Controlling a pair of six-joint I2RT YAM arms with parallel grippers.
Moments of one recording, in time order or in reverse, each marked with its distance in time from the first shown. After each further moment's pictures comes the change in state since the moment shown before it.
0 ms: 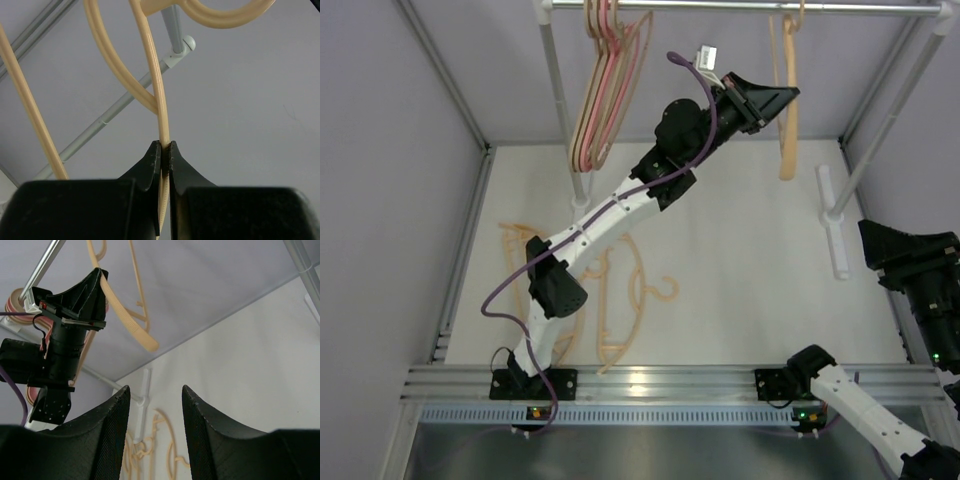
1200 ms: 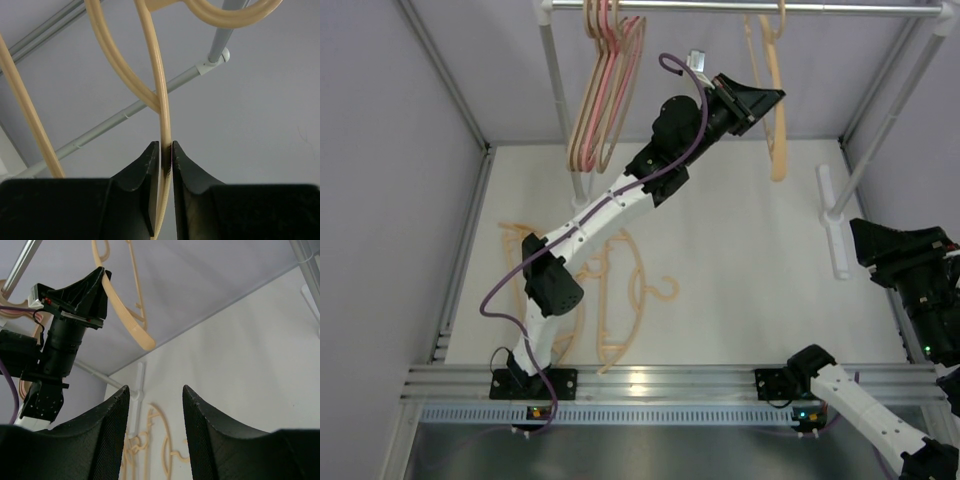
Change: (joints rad) left arm 0.042 -0.010 -0.040 -0.084 -0.028 -0.127; right arm 0.000 0.017 -0.014 -0.009 -0.005 0.005
